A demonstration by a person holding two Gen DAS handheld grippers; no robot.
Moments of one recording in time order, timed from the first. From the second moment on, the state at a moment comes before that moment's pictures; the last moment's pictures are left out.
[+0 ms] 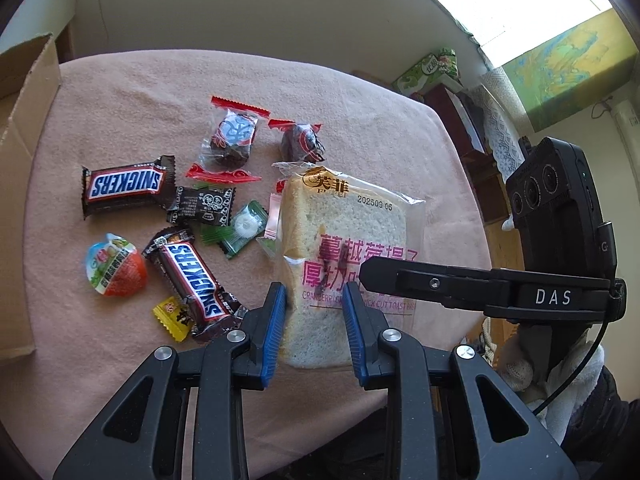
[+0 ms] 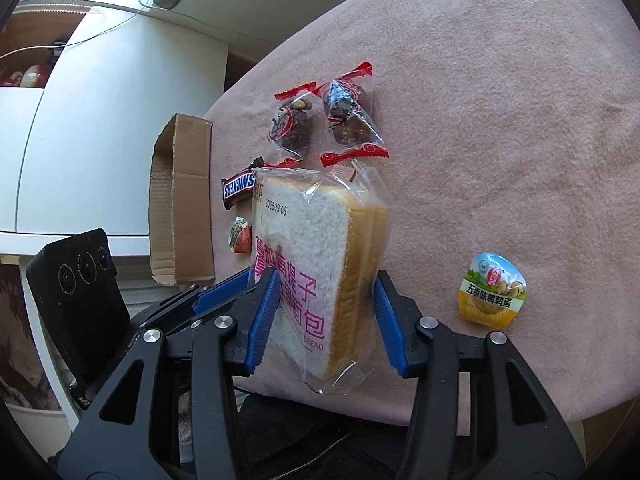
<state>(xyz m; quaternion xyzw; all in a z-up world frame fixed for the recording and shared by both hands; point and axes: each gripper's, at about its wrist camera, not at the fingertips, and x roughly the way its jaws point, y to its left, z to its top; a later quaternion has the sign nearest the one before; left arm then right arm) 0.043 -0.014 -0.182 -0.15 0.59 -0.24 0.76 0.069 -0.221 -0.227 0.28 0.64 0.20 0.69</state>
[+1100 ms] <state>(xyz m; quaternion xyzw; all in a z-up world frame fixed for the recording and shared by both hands) 0.003 0.192 -0.132 -0.25 0.48 -0.04 0.84 0.139 0.014 -0.173 0.13 0.63 0.39 0.66</state>
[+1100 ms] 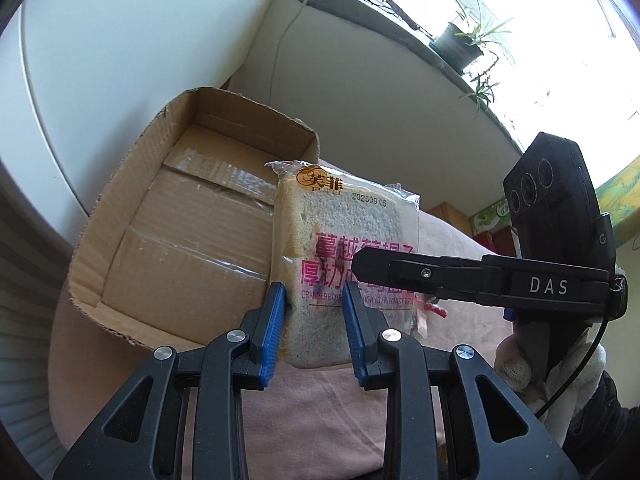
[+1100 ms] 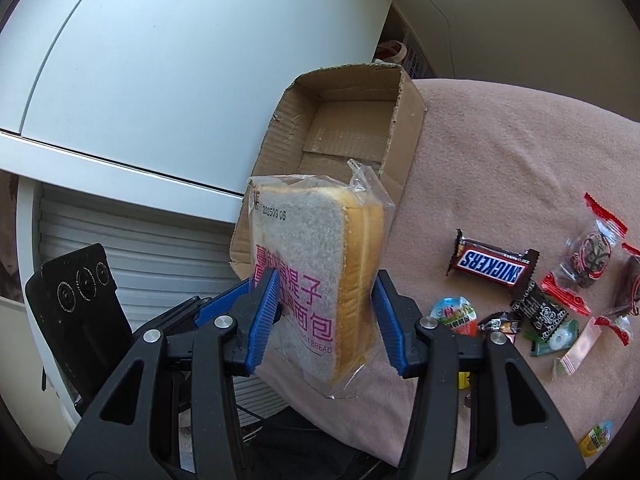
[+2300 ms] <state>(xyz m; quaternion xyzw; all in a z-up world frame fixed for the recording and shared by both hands) -0.004 0.239 -0.153 -0.25 0.49 0.04 0.83 0.135 0.089 -0.174 0.03 0.61 0.39 0.69</state>
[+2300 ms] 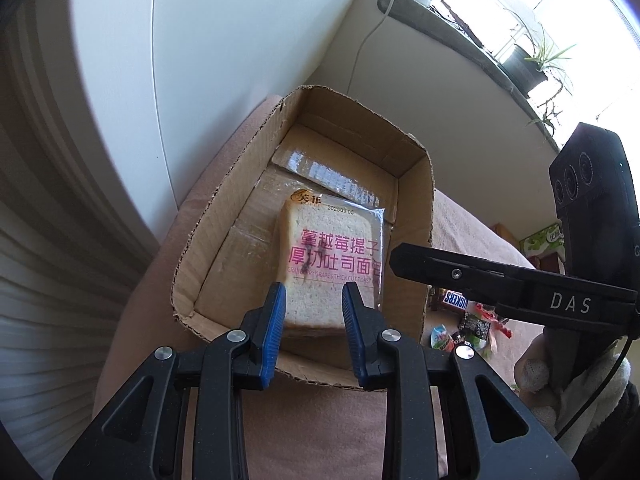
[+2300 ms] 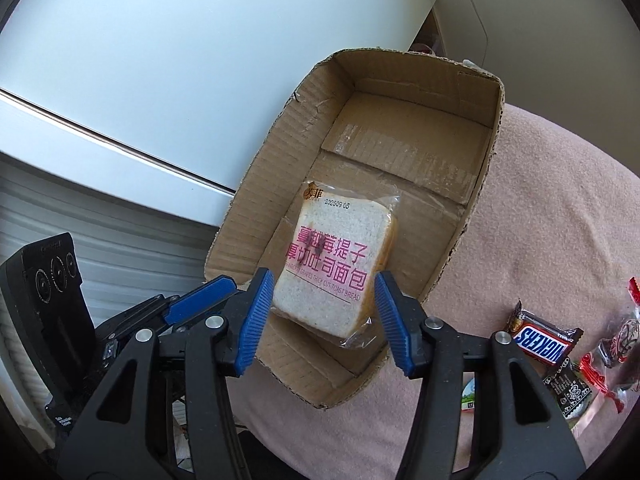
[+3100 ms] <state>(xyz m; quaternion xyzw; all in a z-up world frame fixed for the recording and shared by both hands) 0.011 0.132 -0.136 -0.15 0.50 -0.08 0.85 0.096 -0.104 -0.135 0.01 0.53 0.27 0.81</state>
